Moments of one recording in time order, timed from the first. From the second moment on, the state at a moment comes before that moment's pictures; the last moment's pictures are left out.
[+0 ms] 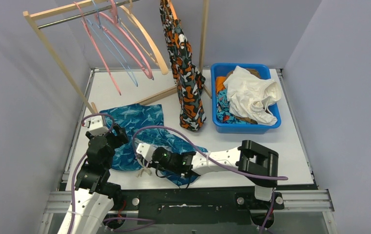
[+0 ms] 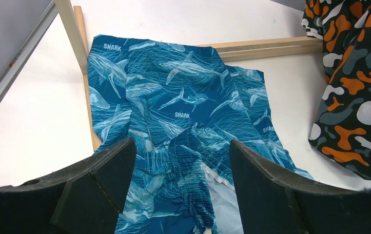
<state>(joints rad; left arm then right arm) -0.24 0.41 0.45 -0.33 -0.36 -0.36 1.32 1.83 1.08 0.09 0.21 -0.13</state>
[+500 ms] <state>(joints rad) -0.24 0.41 0.45 -0.33 -0.36 -0.36 1.13 1.71 1.05 0.08 0.16 0.02</state>
